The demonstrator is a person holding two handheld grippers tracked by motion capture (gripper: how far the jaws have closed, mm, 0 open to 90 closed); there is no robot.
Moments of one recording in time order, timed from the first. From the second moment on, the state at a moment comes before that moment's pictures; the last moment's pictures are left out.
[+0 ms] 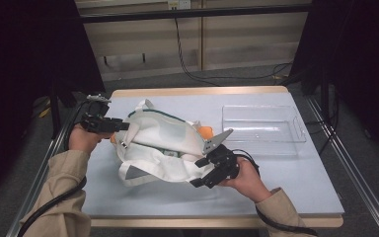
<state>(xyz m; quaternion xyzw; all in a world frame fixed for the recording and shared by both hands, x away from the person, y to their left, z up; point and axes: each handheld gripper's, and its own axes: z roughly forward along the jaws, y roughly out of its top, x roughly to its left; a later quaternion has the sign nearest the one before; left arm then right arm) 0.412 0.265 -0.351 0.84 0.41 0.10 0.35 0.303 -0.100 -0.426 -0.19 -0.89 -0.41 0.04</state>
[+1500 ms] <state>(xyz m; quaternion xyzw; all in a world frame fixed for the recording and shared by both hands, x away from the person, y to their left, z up) 0.387 0.218 -0.358 0.87 0.33 0.07 0.35 0.341 -0.088 -0.393 -0.23 -0.88 -0.41 -0.03</state>
